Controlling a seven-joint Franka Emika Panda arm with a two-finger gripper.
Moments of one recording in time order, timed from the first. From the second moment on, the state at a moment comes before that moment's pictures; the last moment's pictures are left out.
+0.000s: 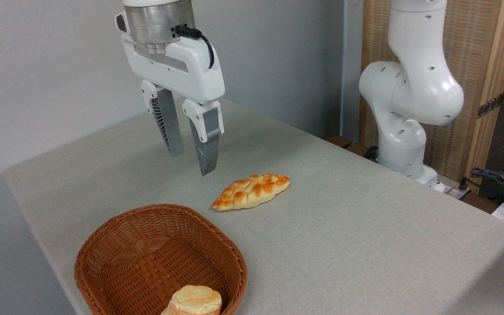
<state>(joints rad) -0.08 -0.01 0.01 -1.64 -0.01 1.66 0.66</state>
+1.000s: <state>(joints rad) -0.08 -0.02 0.01 -1.67 -0.01 1.73 0.67</state>
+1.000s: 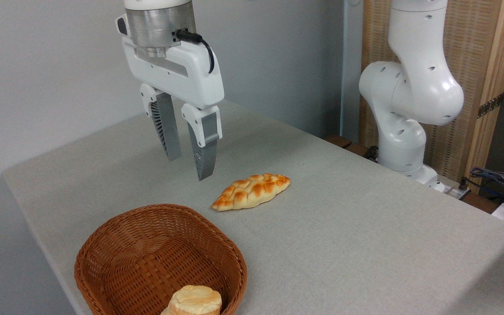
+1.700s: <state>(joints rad) -0.07 0.05 0.07 -1.83 0.07 2.15 0.69</state>
